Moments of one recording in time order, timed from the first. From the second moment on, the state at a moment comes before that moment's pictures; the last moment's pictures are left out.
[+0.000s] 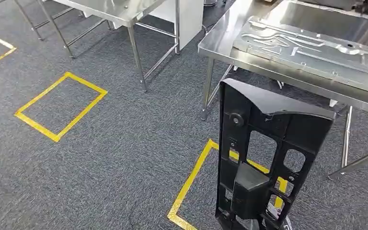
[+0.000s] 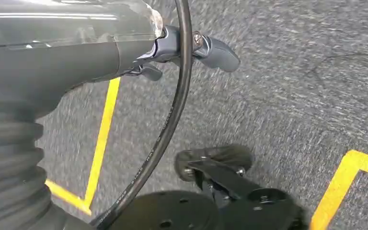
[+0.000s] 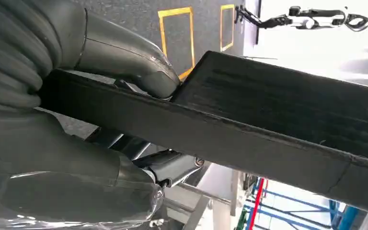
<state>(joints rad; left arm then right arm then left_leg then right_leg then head) -0.04 -0.20 1.27 -0.26 -1.45 0.11 -0.41 0.49 -0.19 0.20 -1.93 0.00 -0.05 -0.65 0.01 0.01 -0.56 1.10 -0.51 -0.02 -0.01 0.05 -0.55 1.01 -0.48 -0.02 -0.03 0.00</state>
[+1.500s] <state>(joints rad) -0.04 -0.19 1.27 -0.26 -1.47 0.09 -0.40 0.49 -0.17 0.20 -1.94 0.05 -0.04 -0.57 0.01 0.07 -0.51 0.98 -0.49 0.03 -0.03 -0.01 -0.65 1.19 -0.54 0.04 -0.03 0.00</state>
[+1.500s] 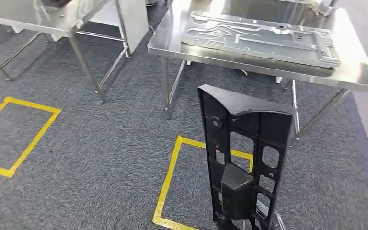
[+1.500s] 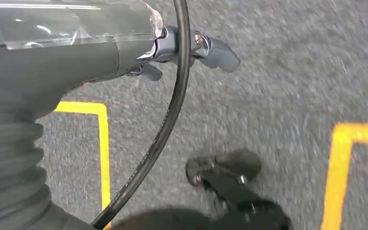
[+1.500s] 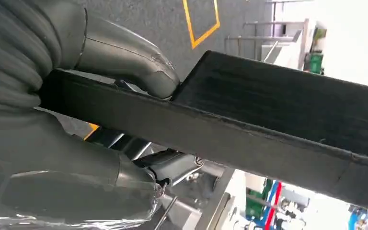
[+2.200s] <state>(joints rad) -0.04 -0.19 1.27 -0.26 -1.46 0.09 -0.40 0.50 -0.17 0.20 -1.94 0.09 -0.07 -0.56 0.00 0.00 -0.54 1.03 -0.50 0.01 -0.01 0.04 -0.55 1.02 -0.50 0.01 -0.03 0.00</state>
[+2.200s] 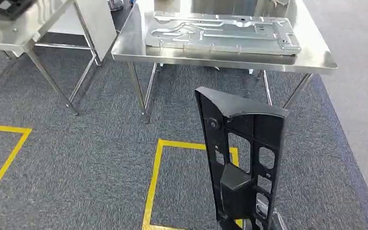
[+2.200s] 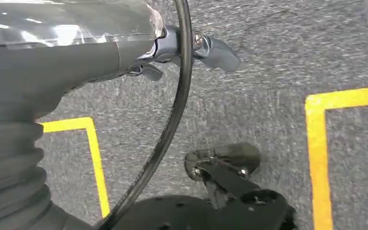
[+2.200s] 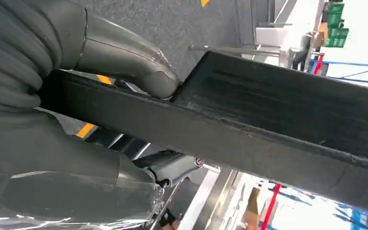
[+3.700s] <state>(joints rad) -0.04 -0.19 1.27 -0.26 -1.46 0.09 -0.40 0.50 -0.17 0.20 -1.94 0.09 -0.07 -0.56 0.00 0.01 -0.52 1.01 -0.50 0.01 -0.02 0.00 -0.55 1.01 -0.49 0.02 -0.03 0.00</state>
